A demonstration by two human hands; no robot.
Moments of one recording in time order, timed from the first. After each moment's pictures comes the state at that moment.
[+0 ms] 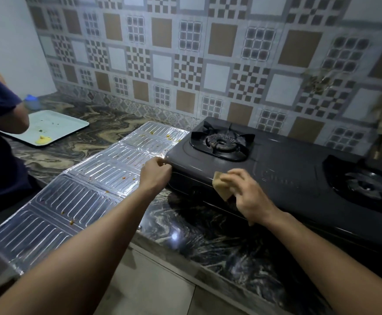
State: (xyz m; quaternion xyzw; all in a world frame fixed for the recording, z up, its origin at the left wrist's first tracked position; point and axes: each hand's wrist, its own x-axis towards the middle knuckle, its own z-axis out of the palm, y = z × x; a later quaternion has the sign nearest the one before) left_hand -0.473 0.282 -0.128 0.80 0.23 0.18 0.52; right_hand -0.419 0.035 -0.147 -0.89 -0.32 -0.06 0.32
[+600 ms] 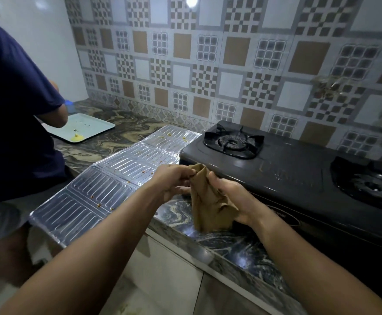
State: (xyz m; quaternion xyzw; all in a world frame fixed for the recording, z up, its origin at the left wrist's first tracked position) left_hand -0.551 0.243 -0.102 0.61 0.19 0.04 0.77; right_hand -0.495 0.069 -0.124 -0.61 -0.16 0.38 0.68
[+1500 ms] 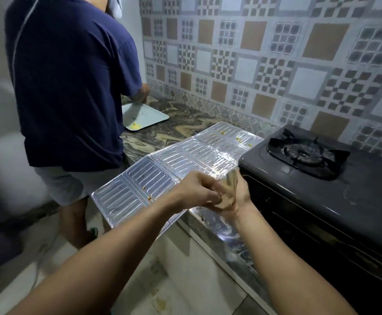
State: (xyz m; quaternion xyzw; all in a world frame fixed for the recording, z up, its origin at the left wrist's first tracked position) left_hand -0.590 0.319 -0.110 0.78 0.14 0.05 0.60; right_hand -0.474 0.234 -0.165 -0.39 0.02 0.53 0.75
